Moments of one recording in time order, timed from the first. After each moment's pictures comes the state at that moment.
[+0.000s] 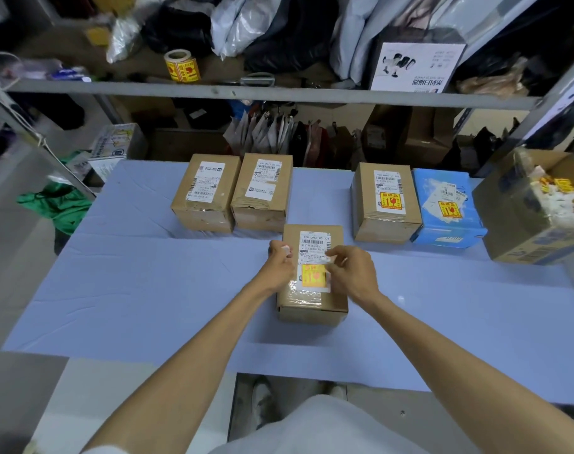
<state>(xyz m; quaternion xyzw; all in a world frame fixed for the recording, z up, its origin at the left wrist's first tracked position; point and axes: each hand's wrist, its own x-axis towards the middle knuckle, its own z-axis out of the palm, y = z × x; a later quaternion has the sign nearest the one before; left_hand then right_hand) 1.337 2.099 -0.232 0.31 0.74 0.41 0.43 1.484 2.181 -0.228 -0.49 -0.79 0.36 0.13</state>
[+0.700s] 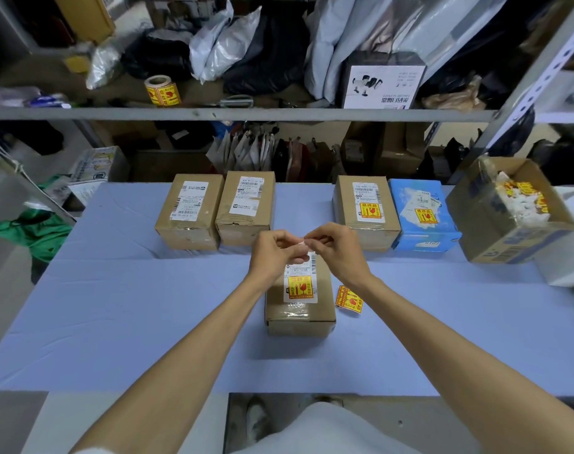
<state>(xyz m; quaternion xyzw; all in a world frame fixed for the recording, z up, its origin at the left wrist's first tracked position) 1.344 2.122 -0.181 0.31 0.64 0.57 0.42 1.472 2.198 -0.170 -0.37 -0.80 0.38 0.27</state>
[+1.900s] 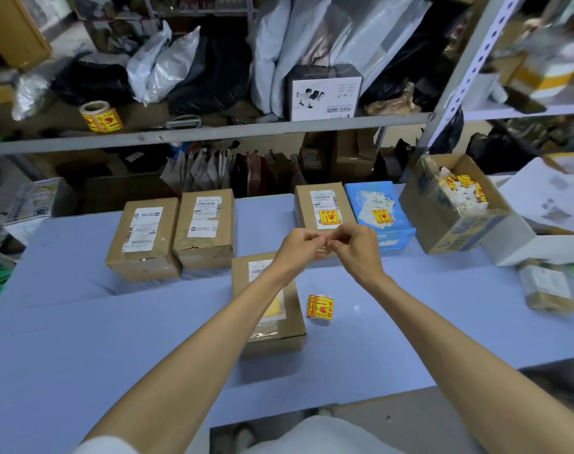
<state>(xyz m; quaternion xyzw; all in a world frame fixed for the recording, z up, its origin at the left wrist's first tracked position) 1.415 2.201 -0.160 0.42 0.59 0.46 0.52 1.543 2.245 -0.163 -0.50 -0.75 0.30 0.32</state>
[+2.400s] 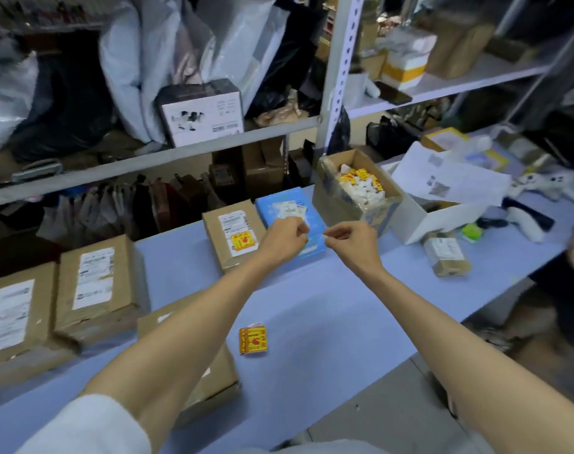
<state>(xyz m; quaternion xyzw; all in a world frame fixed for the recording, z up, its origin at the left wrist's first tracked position) 1.521 2.331 -0.153 0.70 0.62 0.20 0.29 1.679 2.305 -0.143 -0.64 -0.61 0.29 0.36</state>
